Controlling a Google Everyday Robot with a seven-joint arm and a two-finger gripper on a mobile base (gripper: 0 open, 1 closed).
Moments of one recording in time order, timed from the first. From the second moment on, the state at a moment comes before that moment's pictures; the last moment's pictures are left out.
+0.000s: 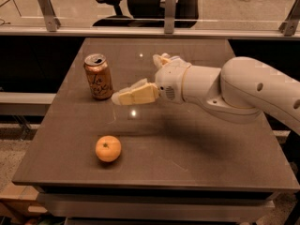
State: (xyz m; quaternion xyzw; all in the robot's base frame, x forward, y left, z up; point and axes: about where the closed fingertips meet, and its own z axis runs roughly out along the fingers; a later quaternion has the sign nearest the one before) arm 0.550 0.030 0.906 -0.38 0.68 0.31 0.54
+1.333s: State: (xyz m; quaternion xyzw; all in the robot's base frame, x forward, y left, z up) arm 0.586 0.080 0.889 -0.39 0.63 0.36 0.56
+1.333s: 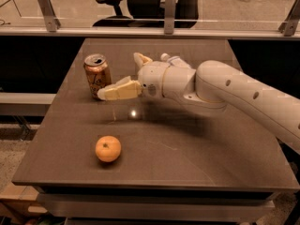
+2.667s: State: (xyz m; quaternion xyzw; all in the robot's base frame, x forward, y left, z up) arm 0.591 0.136 0.892 -0.44 0.59 0.40 0.54
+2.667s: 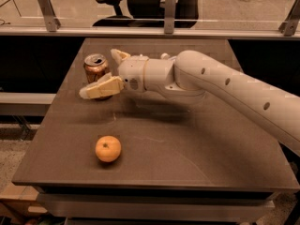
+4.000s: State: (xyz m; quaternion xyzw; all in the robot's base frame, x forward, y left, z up) arm 0.591 0.146 0.892 -0.46 0.58 0.42 0.52
